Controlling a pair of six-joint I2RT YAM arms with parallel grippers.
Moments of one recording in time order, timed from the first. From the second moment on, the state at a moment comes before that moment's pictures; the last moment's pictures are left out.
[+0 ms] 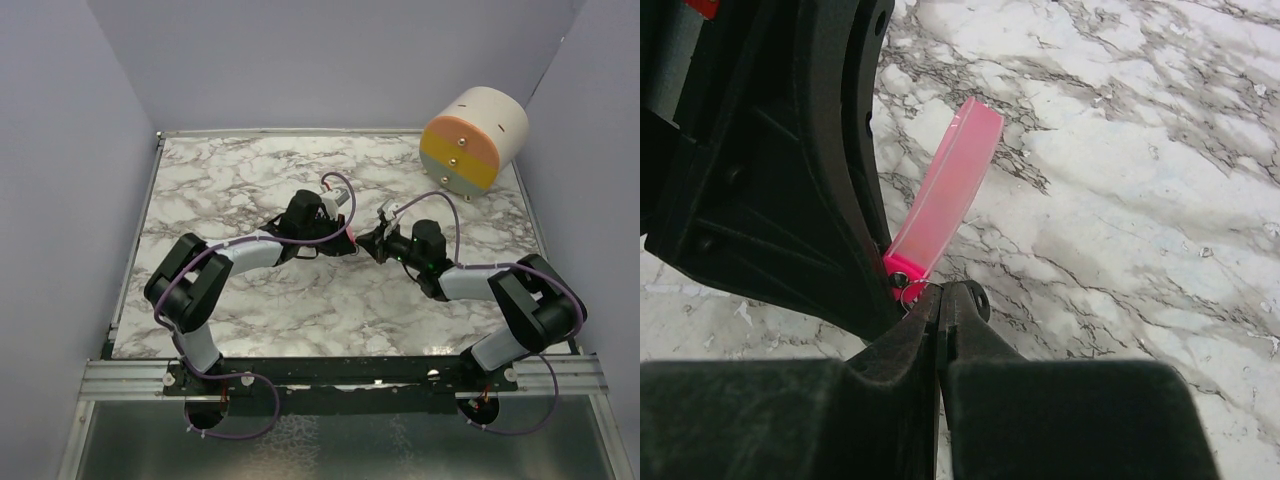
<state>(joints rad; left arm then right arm) -0.65 1.74 0.96 0.20 0.49 -0.42 0.51 1.54 0.47 0.86 -0.40 -0.01</state>
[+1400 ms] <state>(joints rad) -0.59 1.62 0.89 0.17 0.39 -0.43 0.53 1.52 0.51 0.85 -0.34 -0.01</state>
